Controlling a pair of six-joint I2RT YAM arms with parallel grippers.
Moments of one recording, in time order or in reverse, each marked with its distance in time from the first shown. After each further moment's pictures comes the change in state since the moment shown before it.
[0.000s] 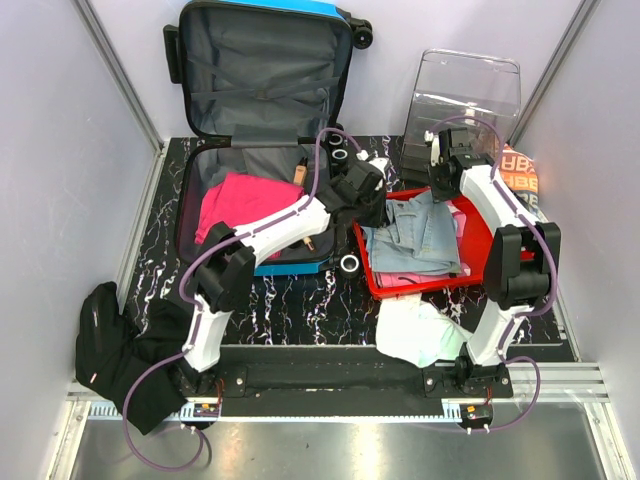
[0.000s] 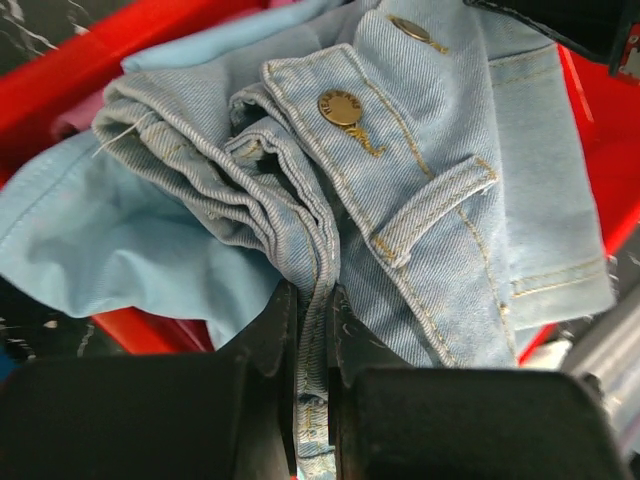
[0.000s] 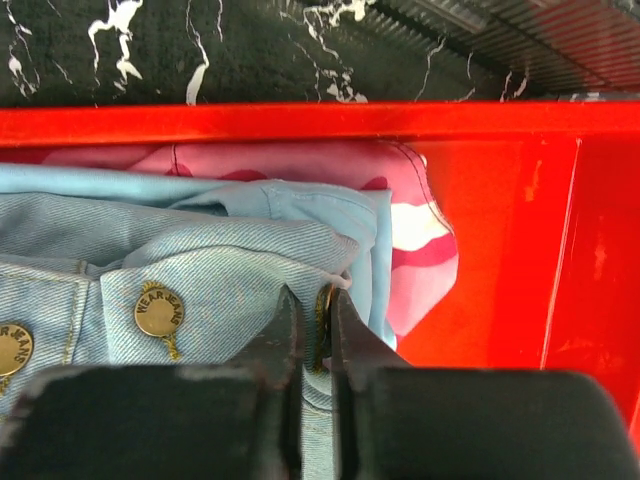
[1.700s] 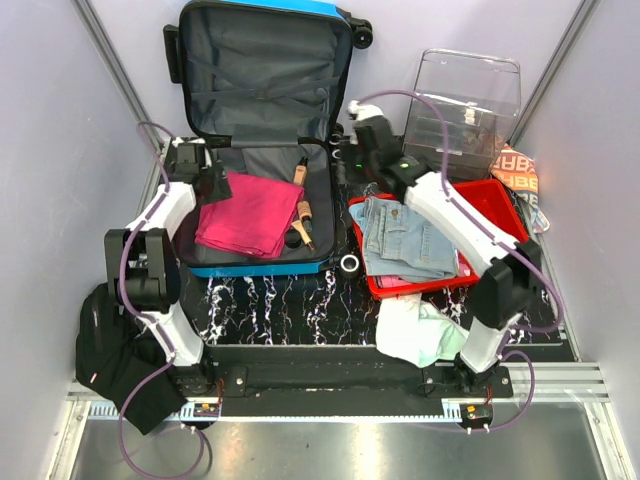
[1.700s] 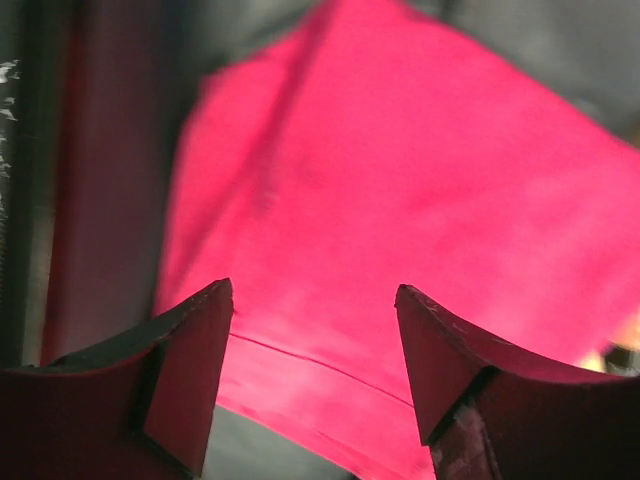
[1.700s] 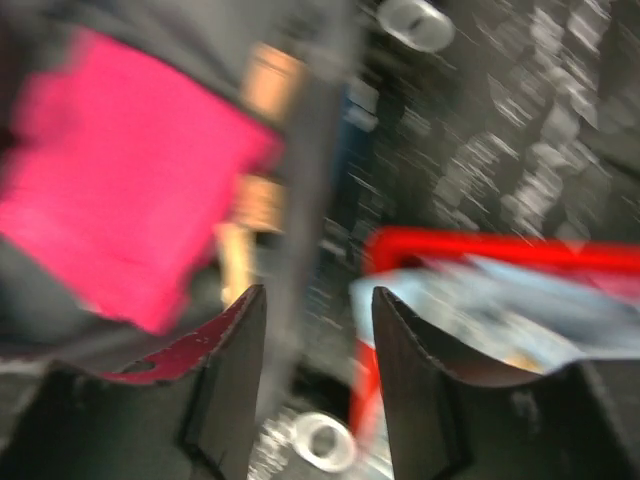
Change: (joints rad) left arm 0.810 -0.300 -0.429 0.014 -0.156 0.299; right arm 0.460 -0.091 0.154 0.098 0.063 0.425
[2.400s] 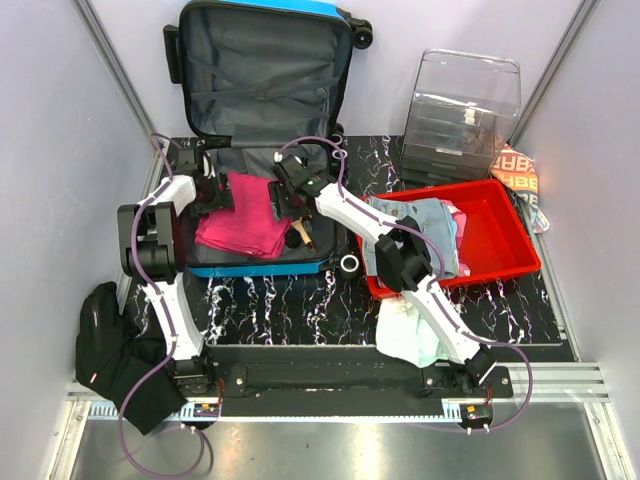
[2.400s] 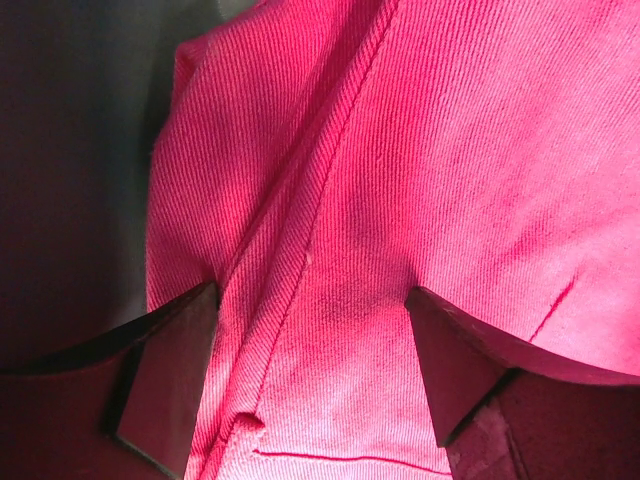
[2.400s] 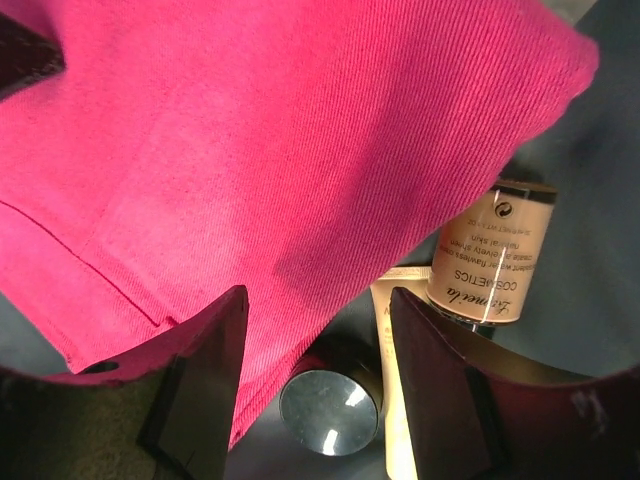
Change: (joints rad) left arm 0.091 0.287 0.141 -0.066 0.172 0.068; right arm 0.212 0.804 0.684 -0.119 -0.107 0.133
